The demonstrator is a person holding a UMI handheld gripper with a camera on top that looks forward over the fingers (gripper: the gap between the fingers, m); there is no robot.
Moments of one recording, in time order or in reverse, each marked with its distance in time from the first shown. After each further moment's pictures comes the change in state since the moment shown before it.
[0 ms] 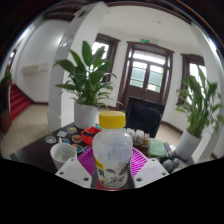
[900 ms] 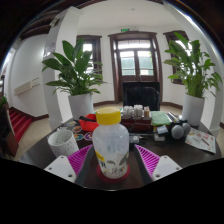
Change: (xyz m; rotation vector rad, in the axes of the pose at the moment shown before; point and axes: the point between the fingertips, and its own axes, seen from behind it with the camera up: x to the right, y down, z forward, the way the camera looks) arm -0.005 0.090 0.003 -0.043 -0.026 0.263
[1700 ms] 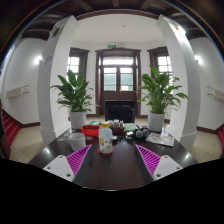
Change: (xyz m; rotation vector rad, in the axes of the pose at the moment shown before) arm -0.018 -0.026 -0.272 0.144 0.230 -0.014
